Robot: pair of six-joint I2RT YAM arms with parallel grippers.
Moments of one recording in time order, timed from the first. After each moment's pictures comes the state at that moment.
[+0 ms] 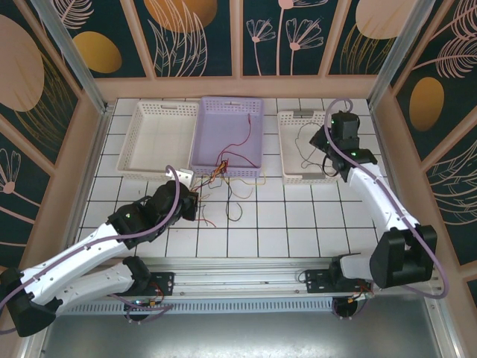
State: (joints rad) left arm -0.89 0.87 0.77 -0.63 -0.34 -0.47; right arm 0.17 1.31 1.06 -0.35 0.07 0.63
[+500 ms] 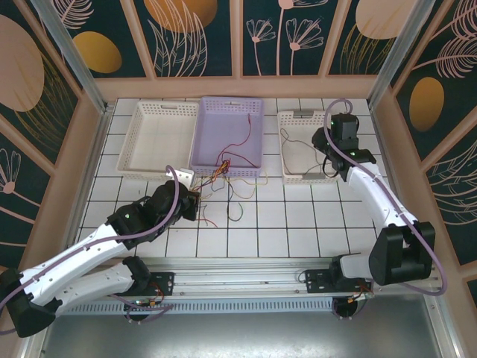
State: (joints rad) left arm -0.89 0.86 0.77 -0.61 -0.32 -0.46; right arm 0.16 1.32 1.05 -0.36 0.08 0.63
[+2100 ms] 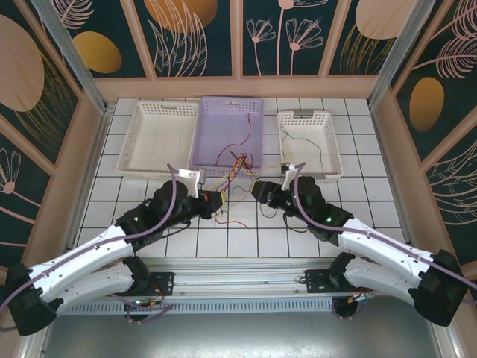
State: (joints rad) left arm -0.89 0.87 0.63 -0.19 0.06 -0.78; right arm 0.80 0.93 0.53 0.04 0.02 0.89
